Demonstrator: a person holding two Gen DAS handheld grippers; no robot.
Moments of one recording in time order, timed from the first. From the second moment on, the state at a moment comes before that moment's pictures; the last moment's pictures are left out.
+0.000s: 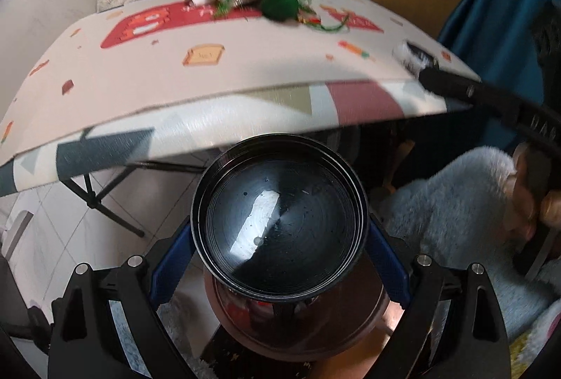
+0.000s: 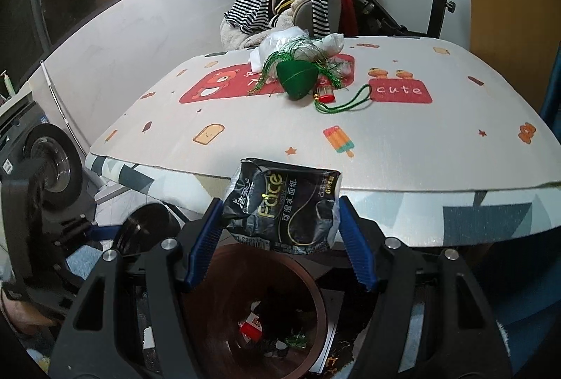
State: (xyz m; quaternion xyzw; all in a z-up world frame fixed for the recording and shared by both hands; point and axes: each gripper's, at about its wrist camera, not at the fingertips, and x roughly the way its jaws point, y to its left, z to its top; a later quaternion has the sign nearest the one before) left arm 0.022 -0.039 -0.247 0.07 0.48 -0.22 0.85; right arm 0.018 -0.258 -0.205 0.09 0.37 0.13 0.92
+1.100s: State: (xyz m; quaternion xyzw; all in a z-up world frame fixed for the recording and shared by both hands) left arm 0.004 0.025 -0.193 0.02 0.37 -0.14 0.92; right arm 0.010 -0.218 -0.236 0.03 0.39 0.18 0.90
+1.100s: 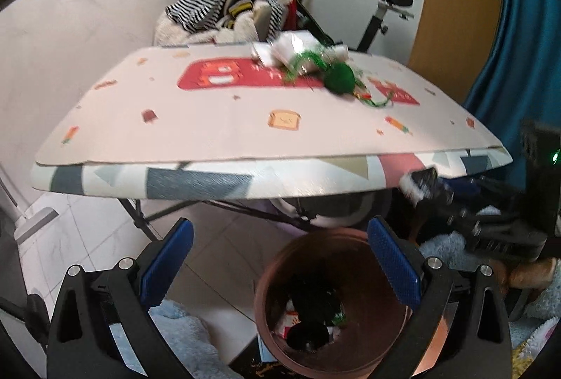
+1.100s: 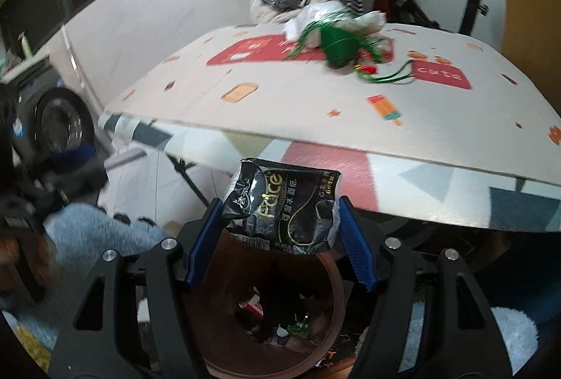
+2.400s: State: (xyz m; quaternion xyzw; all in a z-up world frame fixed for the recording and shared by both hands) left arm 0.002 0.044 -0.213 -0.02 0.37 -0.07 0.92; right arm 0.010 -0.185 -0.267 -0.03 0.45 0.19 0.87
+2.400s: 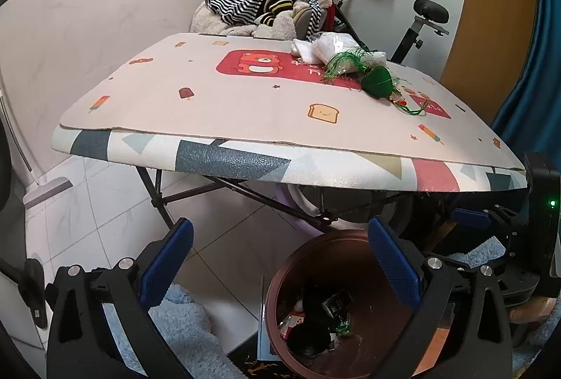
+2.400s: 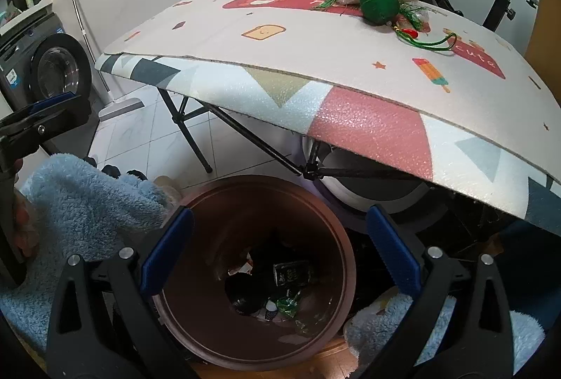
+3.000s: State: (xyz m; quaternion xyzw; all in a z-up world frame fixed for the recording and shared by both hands) left arm 0.015 0.060 -0.196 -0.08 0.36 -0.10 0.92; right arm 0.017 -0.213 -0.243 0.02 0.41 0.16 0.90
